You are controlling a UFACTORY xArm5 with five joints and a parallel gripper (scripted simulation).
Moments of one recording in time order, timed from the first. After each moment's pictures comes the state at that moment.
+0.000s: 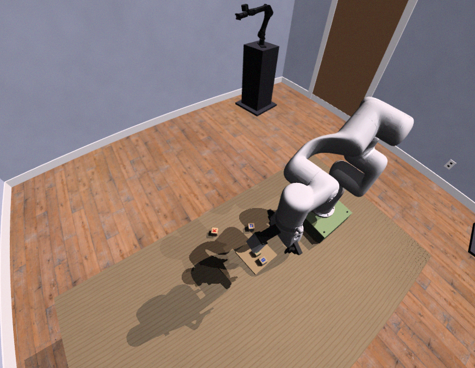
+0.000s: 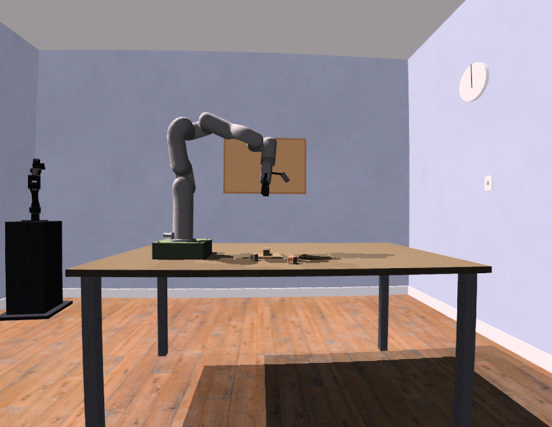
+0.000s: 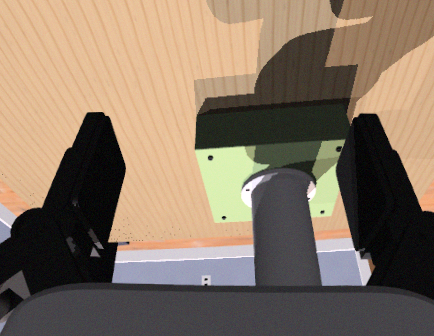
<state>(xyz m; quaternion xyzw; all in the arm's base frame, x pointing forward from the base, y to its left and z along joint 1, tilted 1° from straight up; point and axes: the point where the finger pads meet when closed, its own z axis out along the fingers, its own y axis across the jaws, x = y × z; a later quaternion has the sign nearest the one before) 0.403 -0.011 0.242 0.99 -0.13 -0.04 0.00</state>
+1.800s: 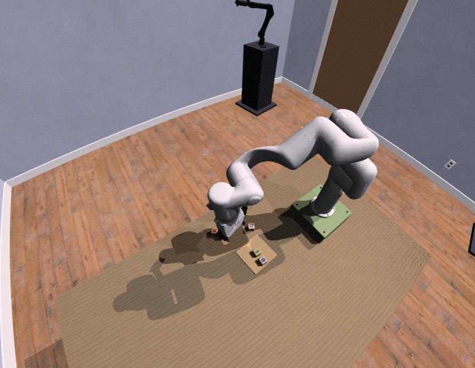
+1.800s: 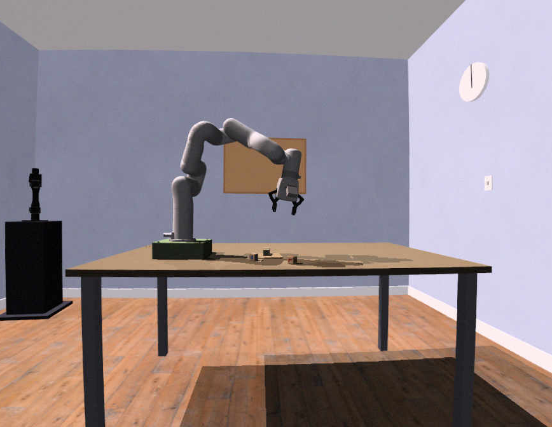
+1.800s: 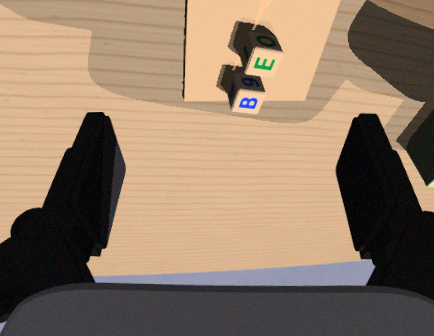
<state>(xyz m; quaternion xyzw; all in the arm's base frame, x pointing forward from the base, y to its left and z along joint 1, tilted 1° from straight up) 0.464 -0.176 0.149 0.72 -0.69 -0.07 0.03</state>
